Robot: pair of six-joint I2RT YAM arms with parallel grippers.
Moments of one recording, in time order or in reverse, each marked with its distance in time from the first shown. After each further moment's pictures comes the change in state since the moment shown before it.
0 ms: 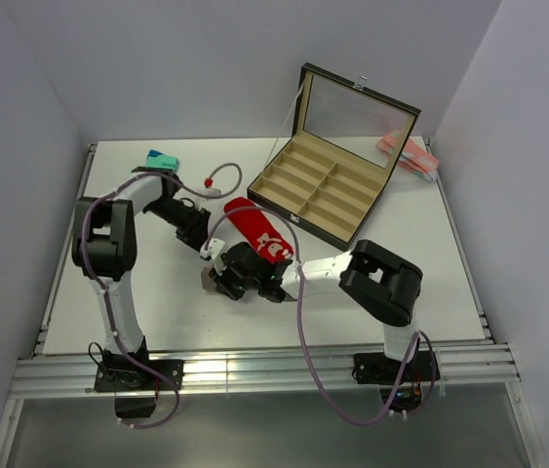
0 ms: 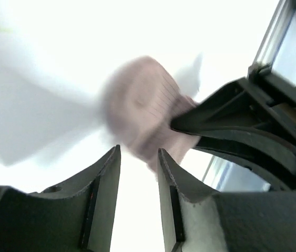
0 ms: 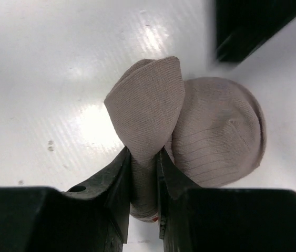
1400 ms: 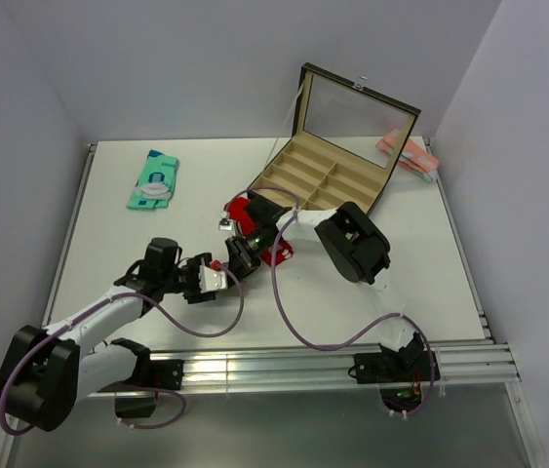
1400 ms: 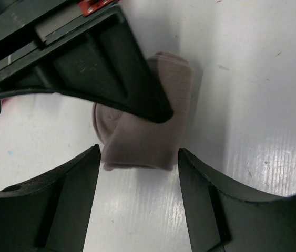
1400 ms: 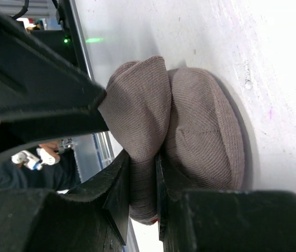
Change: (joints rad) left arm -0.215 -0.987 -1.090 1.110 -0.206 0.233; right arm -0.377 0.379 0.454 -0.545 -1.033 0.163
